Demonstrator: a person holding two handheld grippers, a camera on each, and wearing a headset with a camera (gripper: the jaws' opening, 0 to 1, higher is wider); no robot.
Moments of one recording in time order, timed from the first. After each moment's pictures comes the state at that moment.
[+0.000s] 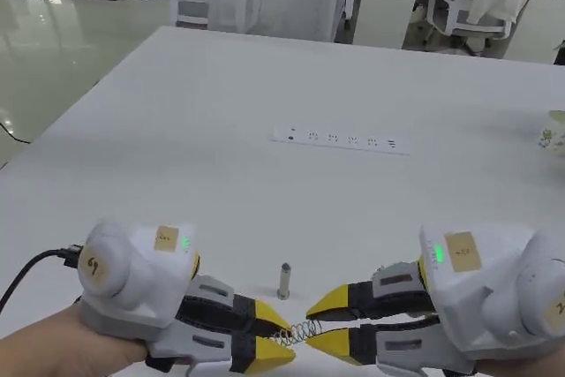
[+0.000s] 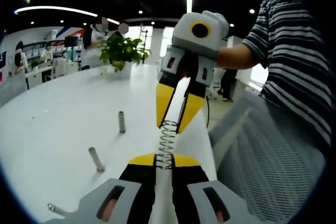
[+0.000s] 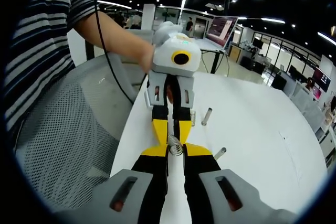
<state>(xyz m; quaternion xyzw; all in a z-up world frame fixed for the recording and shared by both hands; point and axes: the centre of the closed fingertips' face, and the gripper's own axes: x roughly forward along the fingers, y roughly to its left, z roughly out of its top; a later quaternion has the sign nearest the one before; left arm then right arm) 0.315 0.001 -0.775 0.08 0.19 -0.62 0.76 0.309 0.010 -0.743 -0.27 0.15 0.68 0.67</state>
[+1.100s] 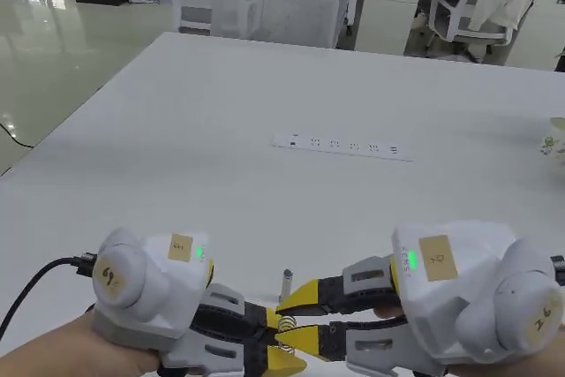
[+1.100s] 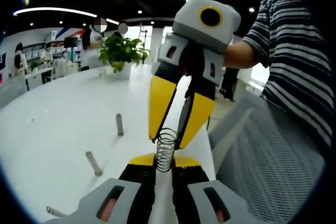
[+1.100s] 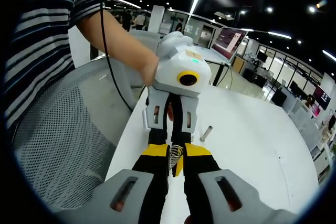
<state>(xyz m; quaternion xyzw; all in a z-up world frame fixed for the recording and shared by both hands) 0.315 -0.006 -0.773 0.08 0.19 -0.62 0.76 0.303 0.035 -0.729 -0.29 0.10 0.69 0.66</state>
